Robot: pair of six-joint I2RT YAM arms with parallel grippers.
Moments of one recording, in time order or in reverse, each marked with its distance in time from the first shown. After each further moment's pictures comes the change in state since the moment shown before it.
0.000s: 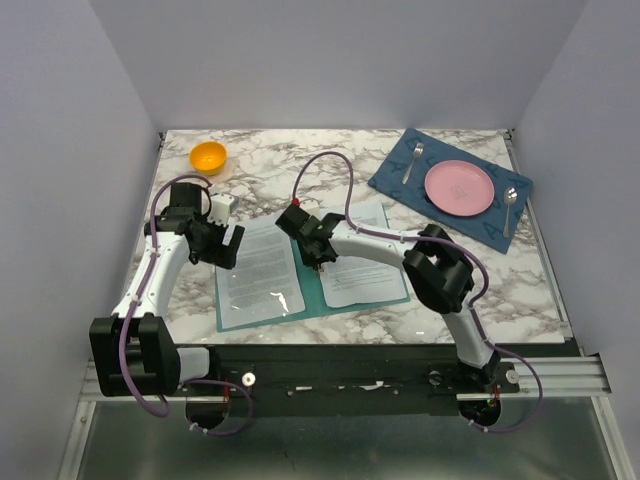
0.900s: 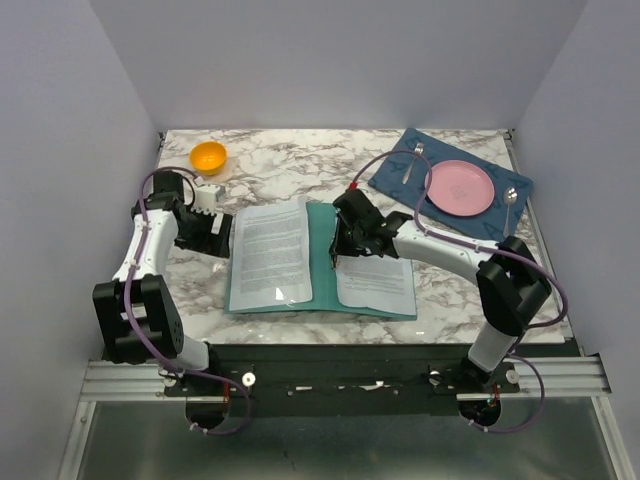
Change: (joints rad) left arm 0.133 0.179 0.121 -0.050 0.138 0.069; right arm -0.155 -0.437 -0.437 0.251 -0.243 0.198
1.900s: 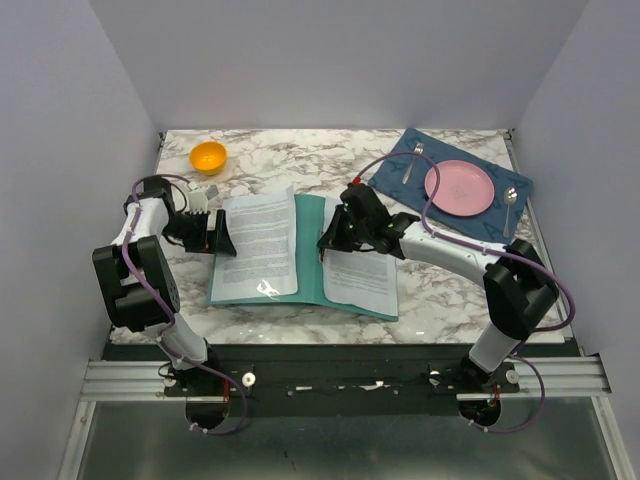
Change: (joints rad) left arm 0.127 0.236 0.081 -0.061 0.344 0.037; right arm -0.026 -0.043 -0.047 0.165 -0.155 0.108
